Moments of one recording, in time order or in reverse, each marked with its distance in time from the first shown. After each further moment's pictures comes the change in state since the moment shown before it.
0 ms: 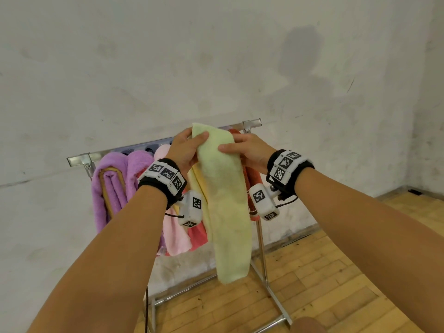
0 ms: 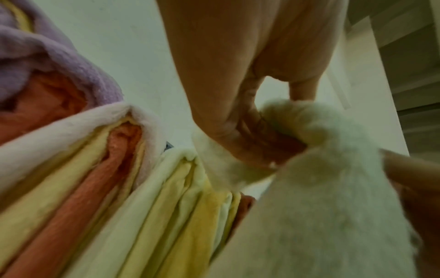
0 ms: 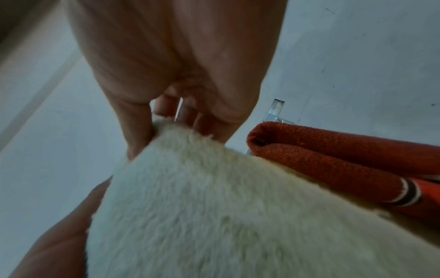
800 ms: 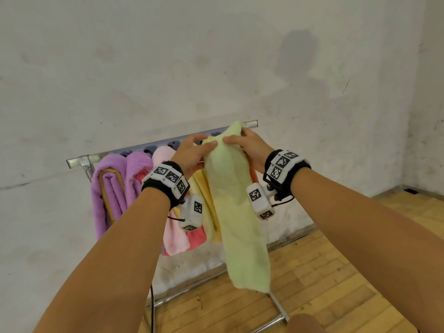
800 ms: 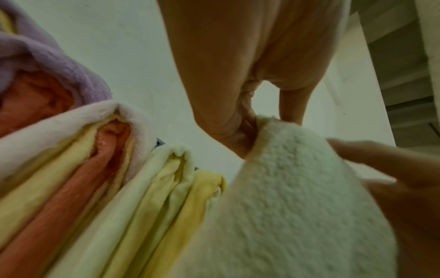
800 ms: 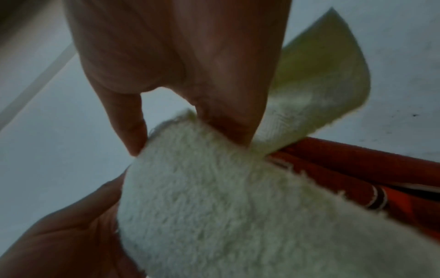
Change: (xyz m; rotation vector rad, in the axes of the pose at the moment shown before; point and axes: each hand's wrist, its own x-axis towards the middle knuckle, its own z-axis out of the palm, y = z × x) left_hand -0.009 -0.004 0.010 0.161 -0.041 -0.082; right_hand 0.000 -0.002 -0.002 0.093 0.197 -0.022
